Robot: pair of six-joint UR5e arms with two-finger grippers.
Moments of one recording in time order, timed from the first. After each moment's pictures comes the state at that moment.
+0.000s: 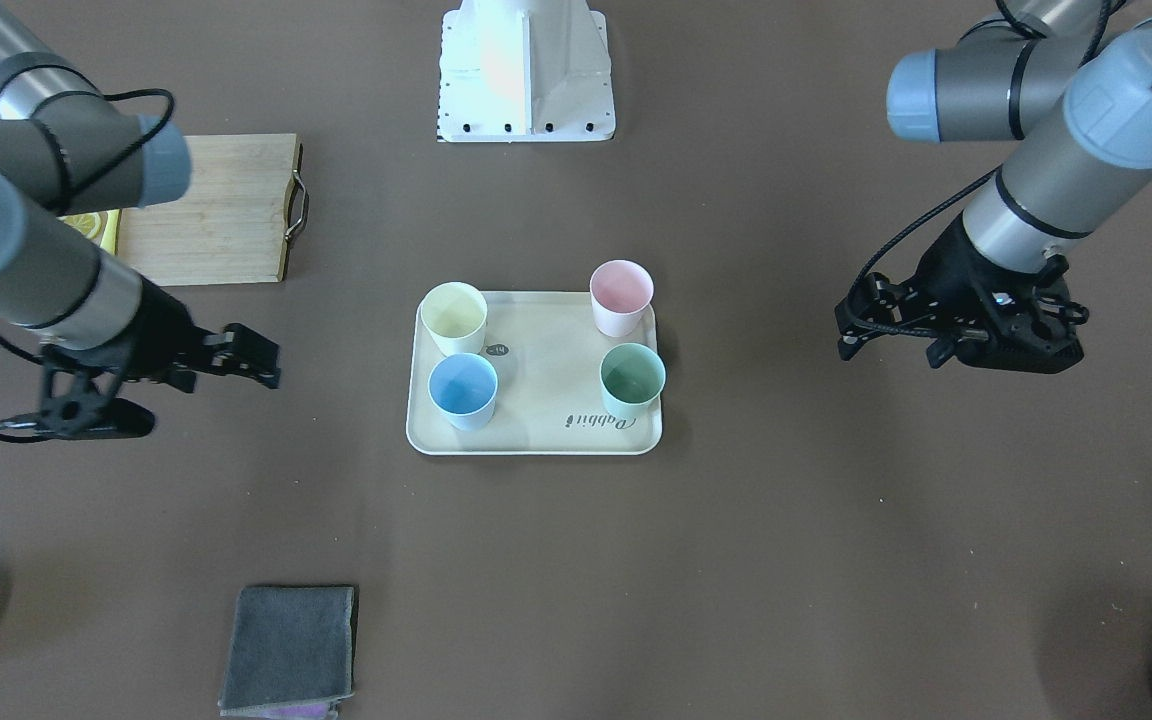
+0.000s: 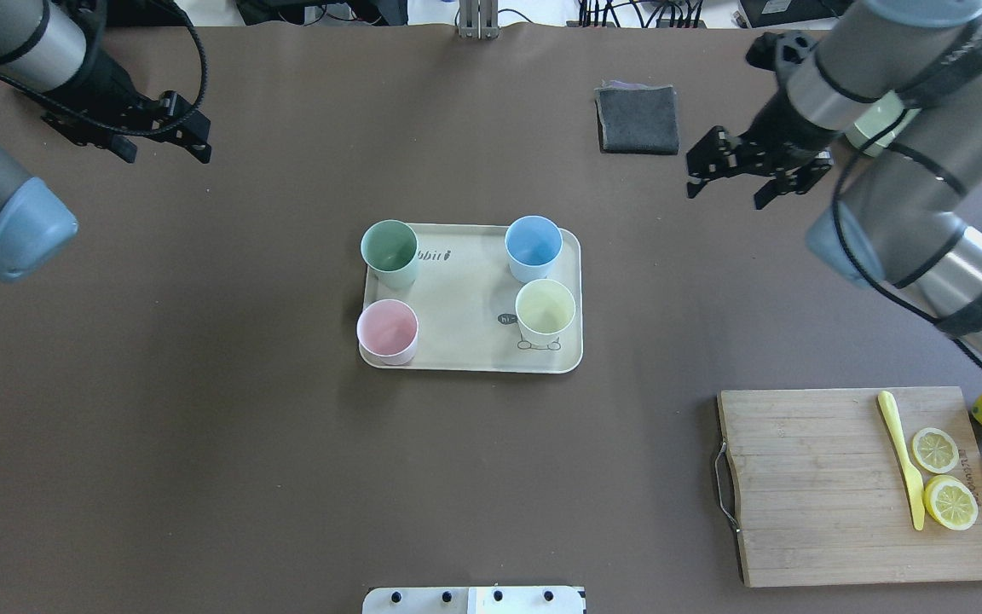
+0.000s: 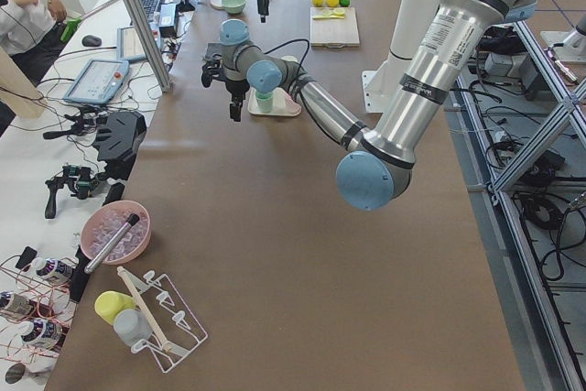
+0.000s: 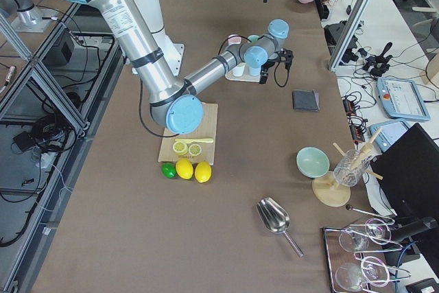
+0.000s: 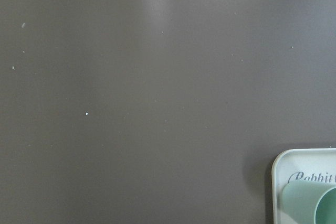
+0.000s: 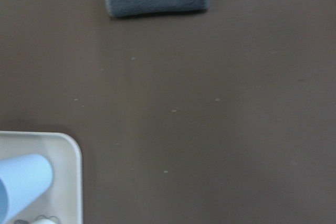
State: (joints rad) left arm -1.06 -2.00 -1.80 -1.58 -2.23 -0.70; right arm 1.03 -1.17 1.66 -1.43 2.37 0.84
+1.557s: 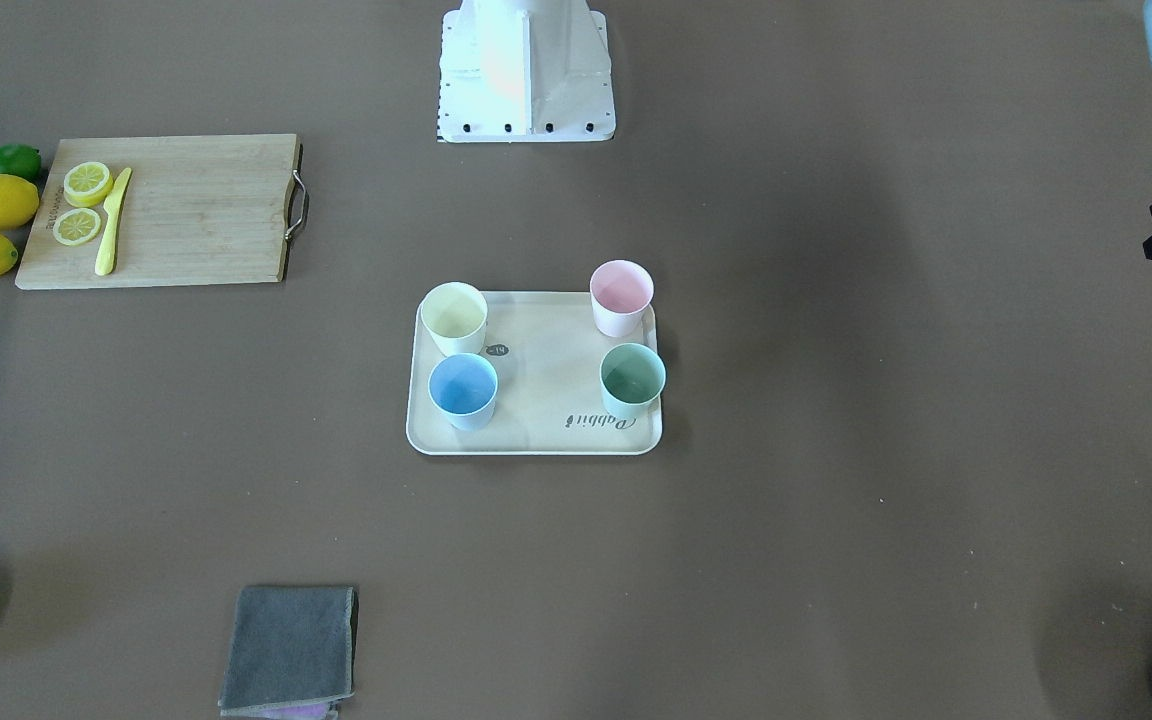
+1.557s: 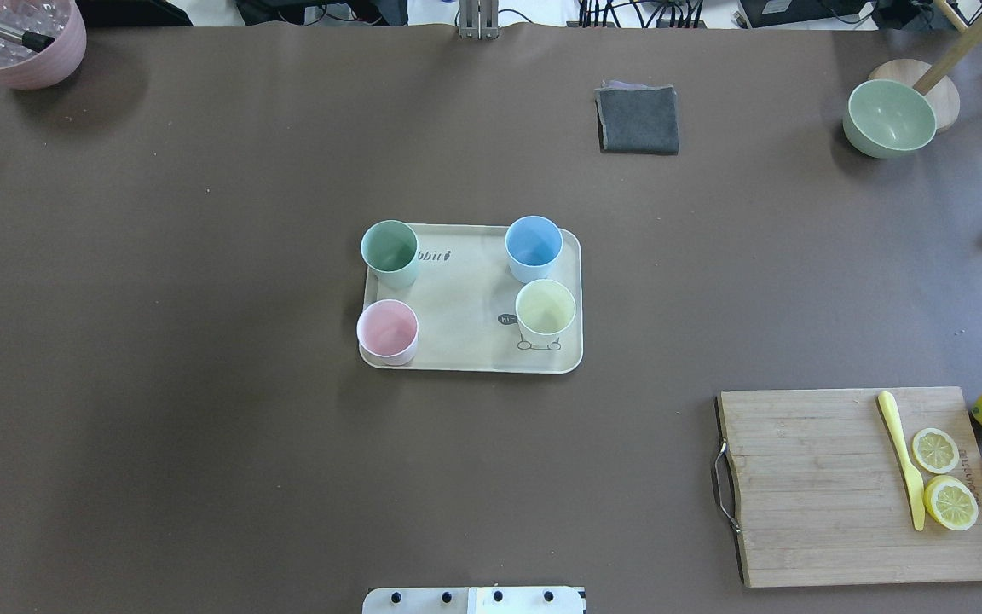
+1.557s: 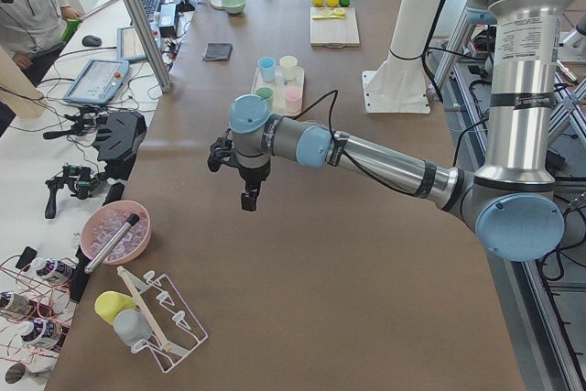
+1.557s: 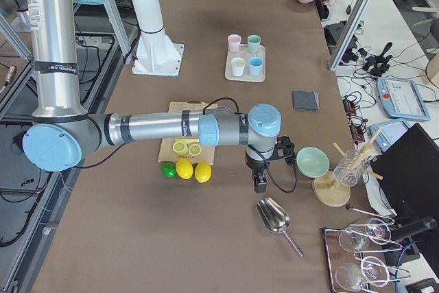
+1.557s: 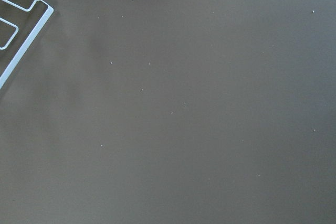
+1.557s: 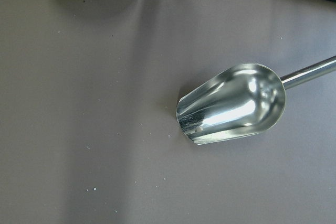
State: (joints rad) left arm -1.44 -1.55 -1.88 -1.53 -2.40 -0.13; right arm 1.55 -1.55 1.68 -1.62 2.30 -0.12
